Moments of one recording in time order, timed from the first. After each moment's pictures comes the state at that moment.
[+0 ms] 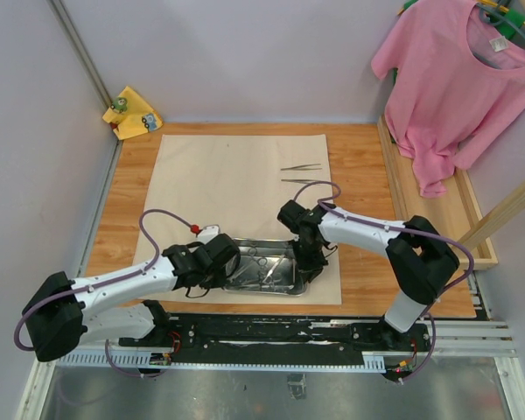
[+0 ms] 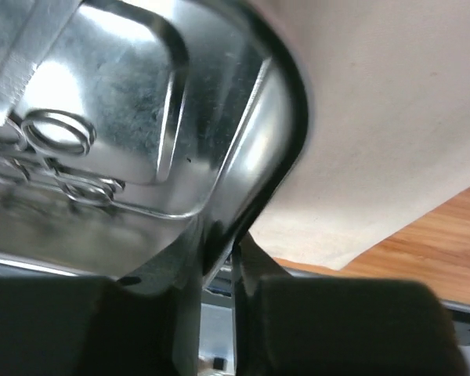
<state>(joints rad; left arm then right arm) -0.93 1.10 0.58 -0.65 -0.30 -1.01 0.83 1.69 1.06 -0.91 -0.11 0.54</state>
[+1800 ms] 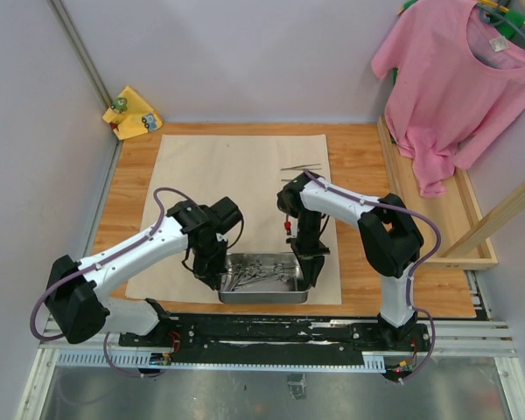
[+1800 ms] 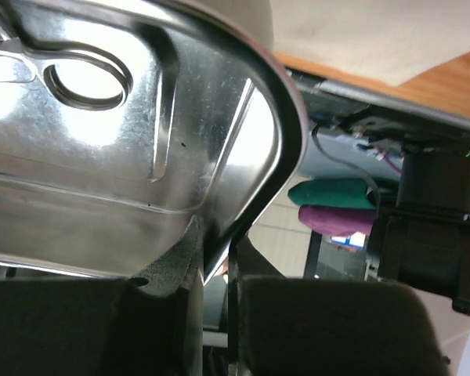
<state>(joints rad) -0.79 1.30 1.04 -1.25 0.12 -0.77 0.74 1.96 1.46 -1.60 -0.47 0.34</state>
